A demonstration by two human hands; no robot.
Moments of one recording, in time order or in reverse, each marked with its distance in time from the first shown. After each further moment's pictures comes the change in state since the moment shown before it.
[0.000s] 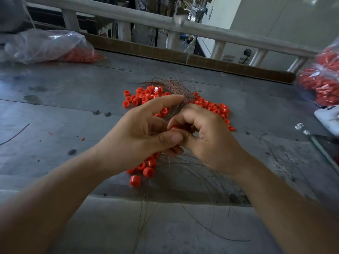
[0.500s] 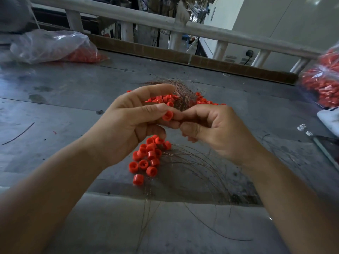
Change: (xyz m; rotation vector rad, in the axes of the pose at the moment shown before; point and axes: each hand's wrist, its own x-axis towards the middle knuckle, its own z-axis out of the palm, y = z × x) left_hand 0.008 0.001 -0.019 -0.380 0.116 -0.050; right_hand 0.004 0.003 -0.011 0.332 -0.045 0.175
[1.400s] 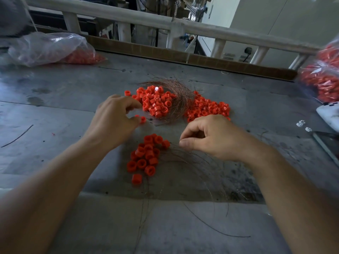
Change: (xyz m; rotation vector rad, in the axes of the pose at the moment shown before) left_hand 0.020 -0.025 -0.039 1.351 0.489 0.027; right_hand 0.000 0.013 -0.011 -0.595 -0.188 0.226
